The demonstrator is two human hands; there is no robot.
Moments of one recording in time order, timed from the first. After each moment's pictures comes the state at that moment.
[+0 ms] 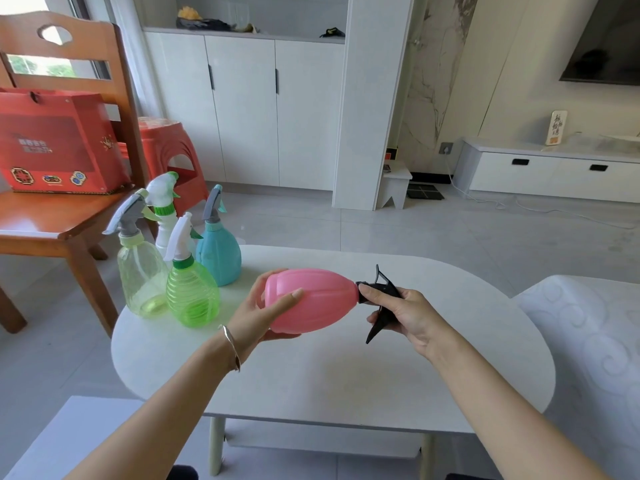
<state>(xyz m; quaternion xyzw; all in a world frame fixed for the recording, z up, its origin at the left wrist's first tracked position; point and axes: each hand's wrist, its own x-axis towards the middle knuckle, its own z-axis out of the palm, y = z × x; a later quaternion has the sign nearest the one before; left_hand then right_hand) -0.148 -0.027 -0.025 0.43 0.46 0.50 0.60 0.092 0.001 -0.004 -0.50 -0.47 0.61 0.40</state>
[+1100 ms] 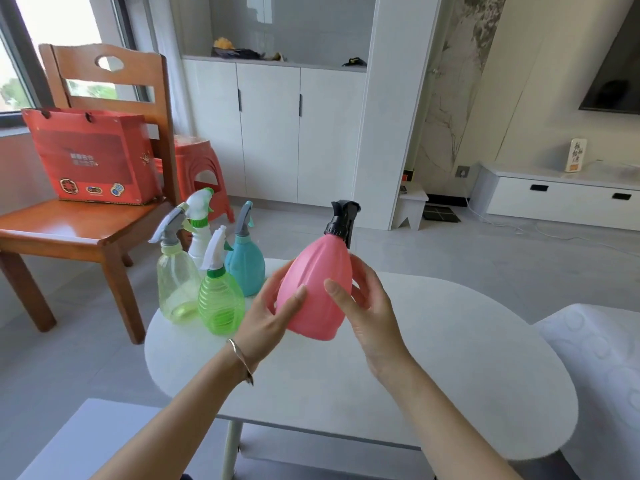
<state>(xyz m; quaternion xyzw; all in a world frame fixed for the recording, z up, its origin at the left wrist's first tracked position) -0.155 -0.059 0.010 0.55 0.43 0.57 0.42 0.000 -0.042 0.024 -0.35 -0.56 0.52 0.54</state>
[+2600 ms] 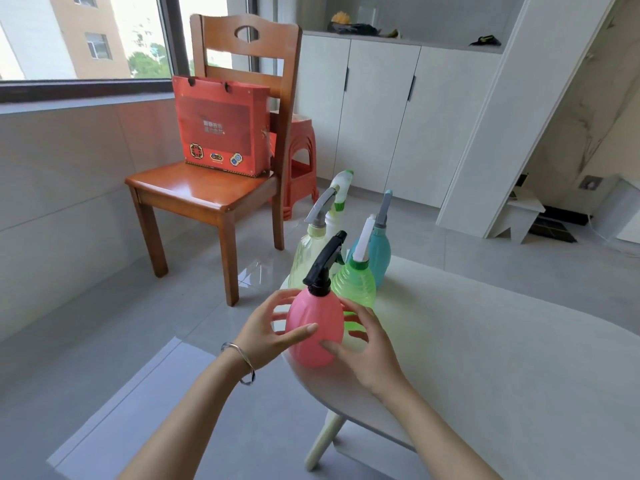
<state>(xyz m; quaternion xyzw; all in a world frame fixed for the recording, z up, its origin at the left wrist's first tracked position) -0.369 -0.090 -0.069 0.52 0.60 0.50 0.34 -0.184 -0.031 -0.082 -0.37 -0.74 0.43 0.37</state>
